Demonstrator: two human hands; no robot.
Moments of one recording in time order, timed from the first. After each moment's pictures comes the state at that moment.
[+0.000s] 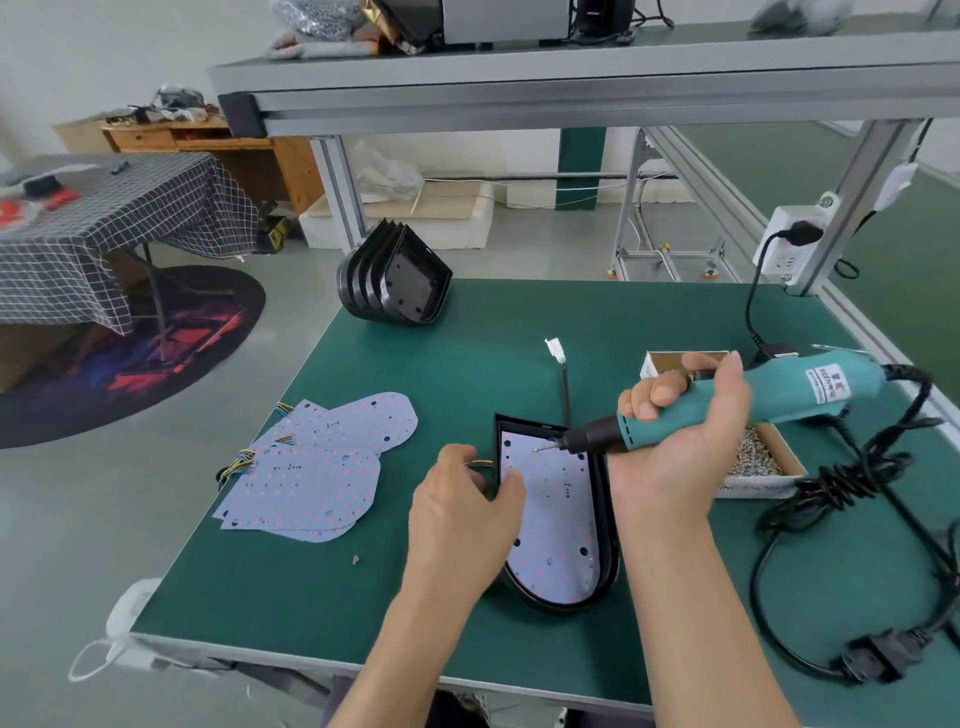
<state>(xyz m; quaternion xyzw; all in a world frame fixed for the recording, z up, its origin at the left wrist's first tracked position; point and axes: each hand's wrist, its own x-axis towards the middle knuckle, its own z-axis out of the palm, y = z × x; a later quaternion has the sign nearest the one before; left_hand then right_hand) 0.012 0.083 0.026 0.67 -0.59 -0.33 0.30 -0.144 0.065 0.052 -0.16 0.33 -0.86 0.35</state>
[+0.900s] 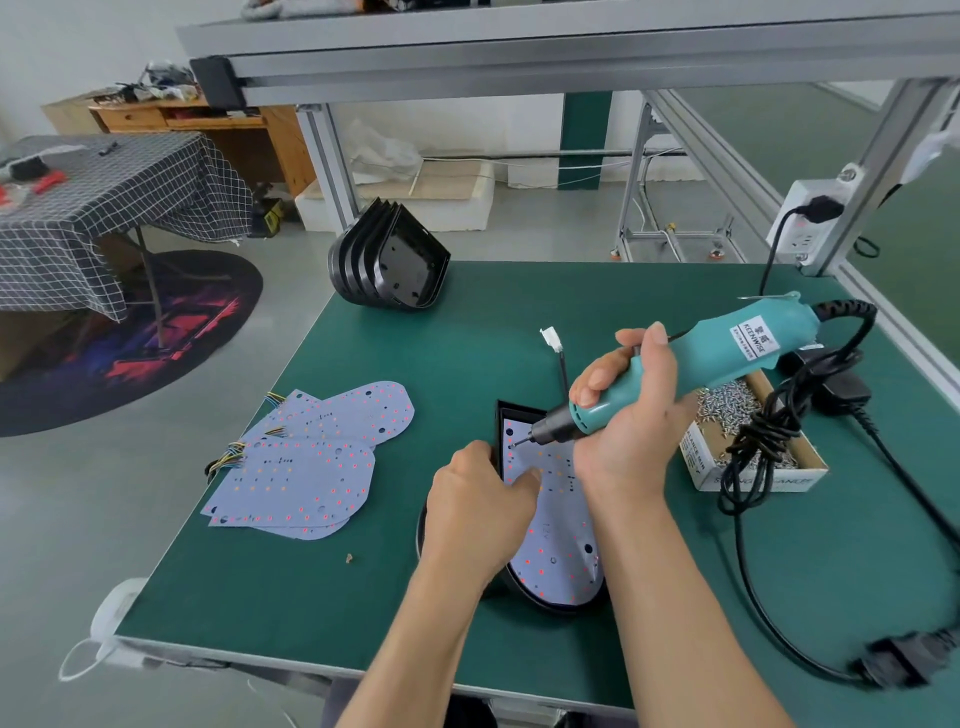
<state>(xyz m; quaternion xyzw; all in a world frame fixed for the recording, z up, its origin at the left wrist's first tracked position) -0.004 0.060 0.014 0.68 -0.61 -0.33 0.24 -0.123 0.030 0.042 -0.20 0.30 -0.85 0.37</state>
